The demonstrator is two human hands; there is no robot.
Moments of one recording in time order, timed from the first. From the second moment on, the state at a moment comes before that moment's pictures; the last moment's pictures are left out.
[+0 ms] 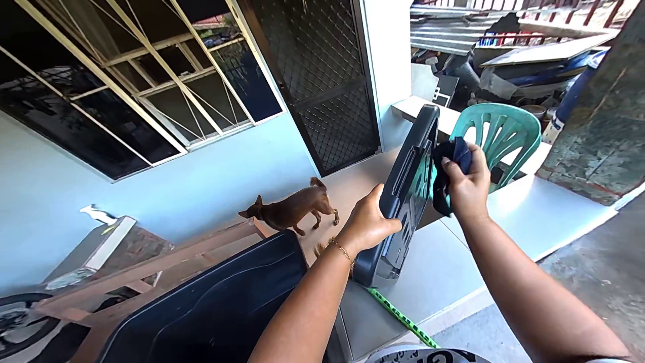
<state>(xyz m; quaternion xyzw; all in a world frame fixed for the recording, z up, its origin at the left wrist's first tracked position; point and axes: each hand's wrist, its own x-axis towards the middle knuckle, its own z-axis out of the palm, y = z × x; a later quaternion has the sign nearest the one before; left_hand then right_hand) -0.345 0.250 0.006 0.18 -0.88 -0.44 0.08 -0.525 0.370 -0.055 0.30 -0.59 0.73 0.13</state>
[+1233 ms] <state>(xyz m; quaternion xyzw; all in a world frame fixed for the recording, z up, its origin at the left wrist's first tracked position) -0.284 0.291 -0.042 0.08 -0.82 -0.53 0.19 -0.557 0.348 0.012 0.68 -0.54 0.32 0.37</state>
